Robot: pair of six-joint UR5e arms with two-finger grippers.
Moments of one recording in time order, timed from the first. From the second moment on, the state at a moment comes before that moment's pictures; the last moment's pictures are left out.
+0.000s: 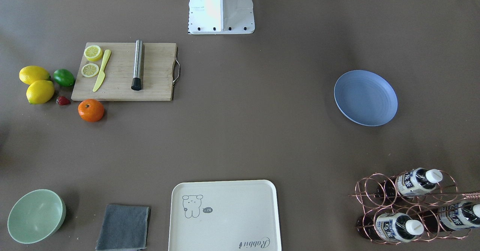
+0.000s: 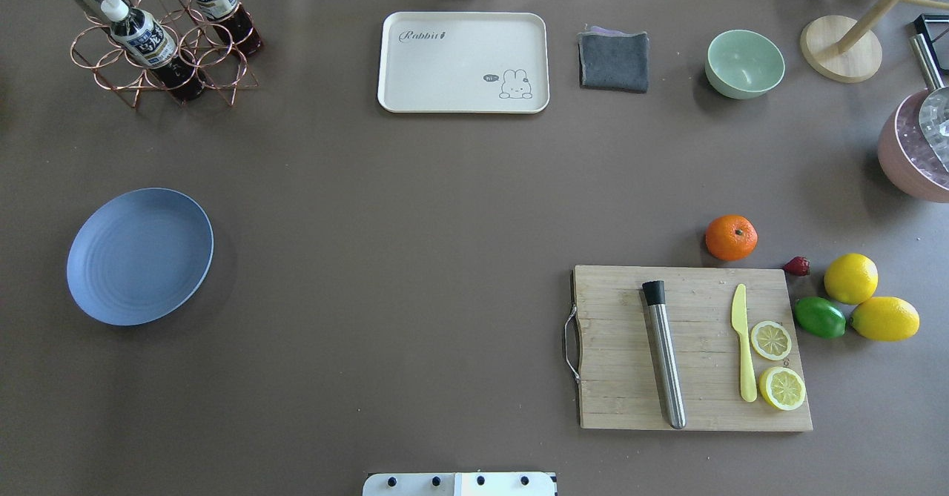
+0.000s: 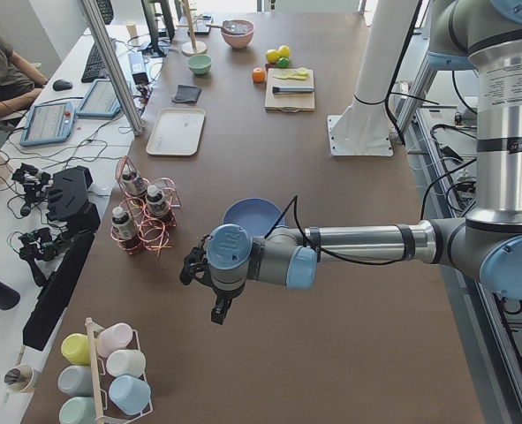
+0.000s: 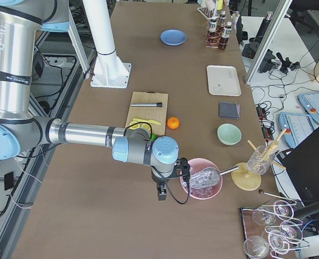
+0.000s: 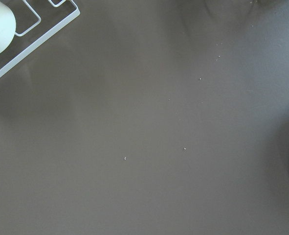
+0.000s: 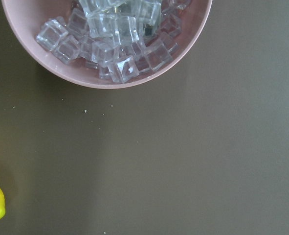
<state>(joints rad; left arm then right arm) -1.59 -1.48 -1.61 -1.79 -2.41 0.17 1.60 -1.75 1.69 -1.61 2.32 -0.24</state>
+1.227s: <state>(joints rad) -1.53 -1.48 -1.69 -1.82 -2.43 -0.04 1.60 -1.74 1.70 -1.61 2.34 -0.25</state>
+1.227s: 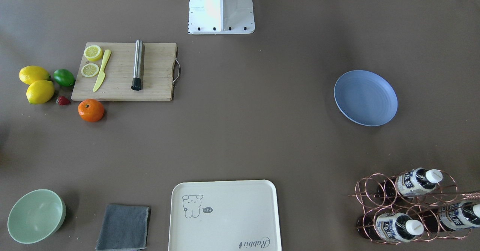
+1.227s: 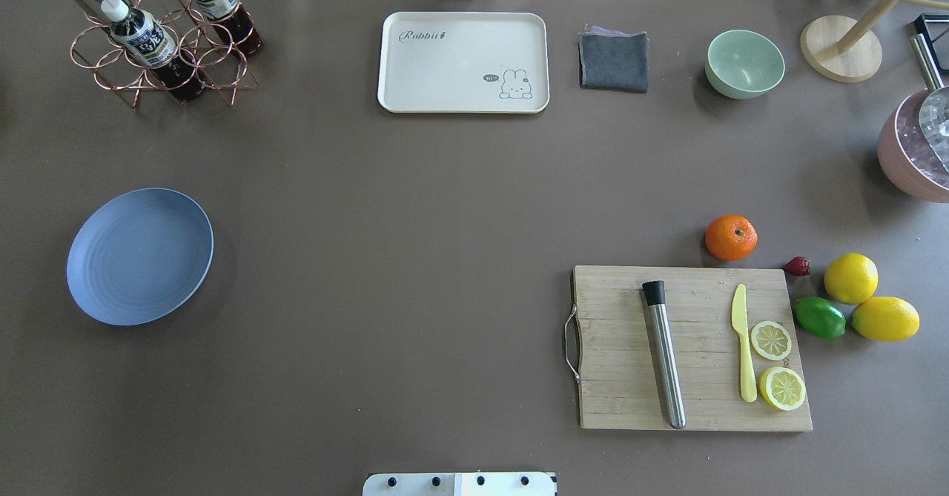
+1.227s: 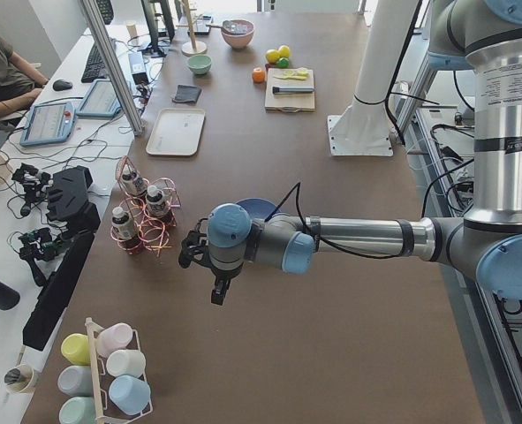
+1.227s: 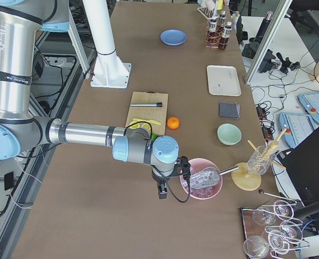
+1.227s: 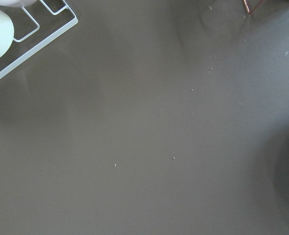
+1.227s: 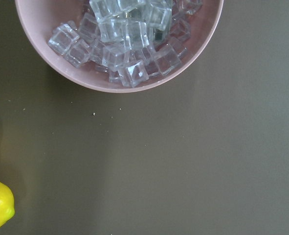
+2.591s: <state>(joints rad) -0.93 -1.51 -1.48 -2.55 -2.18 -0.90 1.57 -1.74 1.70 -1.61 2.38 -0.25</state>
